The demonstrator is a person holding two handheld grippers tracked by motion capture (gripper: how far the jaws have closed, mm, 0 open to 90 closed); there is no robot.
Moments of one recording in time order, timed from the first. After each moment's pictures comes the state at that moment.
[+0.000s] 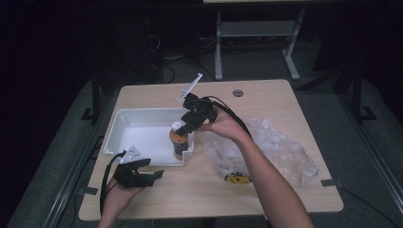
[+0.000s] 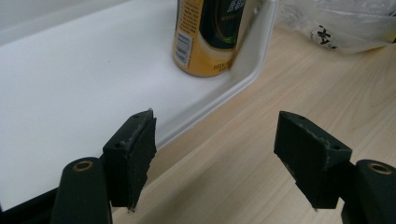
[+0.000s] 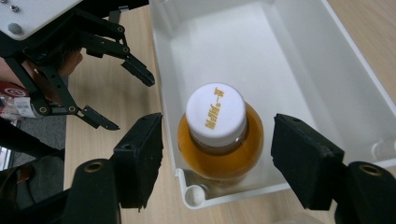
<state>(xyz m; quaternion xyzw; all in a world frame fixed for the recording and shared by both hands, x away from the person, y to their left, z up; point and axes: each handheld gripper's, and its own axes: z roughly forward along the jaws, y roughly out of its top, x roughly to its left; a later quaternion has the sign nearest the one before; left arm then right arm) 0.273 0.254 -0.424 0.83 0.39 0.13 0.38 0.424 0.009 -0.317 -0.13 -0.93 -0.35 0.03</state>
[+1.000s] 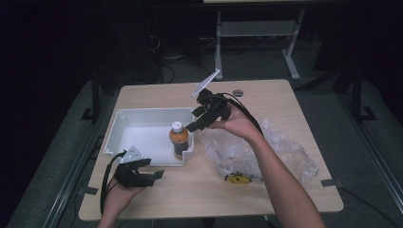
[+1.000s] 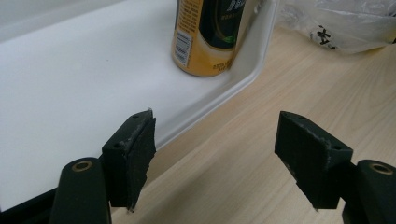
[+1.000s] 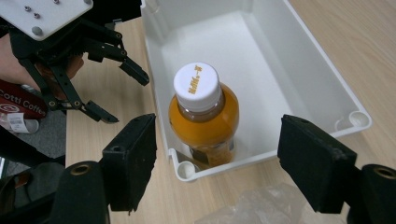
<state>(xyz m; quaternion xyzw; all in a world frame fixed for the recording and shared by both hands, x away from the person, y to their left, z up) 0.274 0.255 -0.425 0.83 0.39 0.13 0.38 0.421 -0.028 -0.304 -0.15 -0.92 -0.37 0.01</state>
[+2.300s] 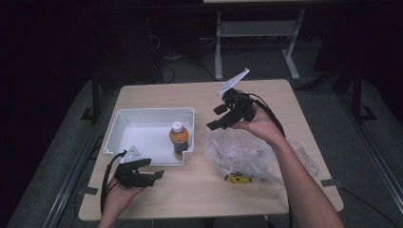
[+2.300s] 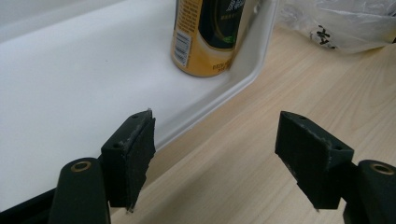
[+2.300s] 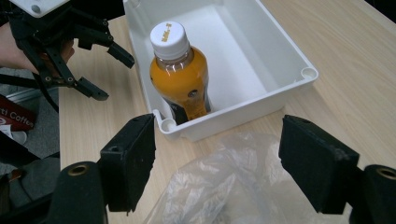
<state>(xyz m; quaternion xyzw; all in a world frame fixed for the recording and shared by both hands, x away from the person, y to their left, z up) 0.274 0.254 -0.426 0.83 0.39 0.13 0.38 0.412 -0.093 -0.301 -0.19 -0.90 -0.39 -0.01</state>
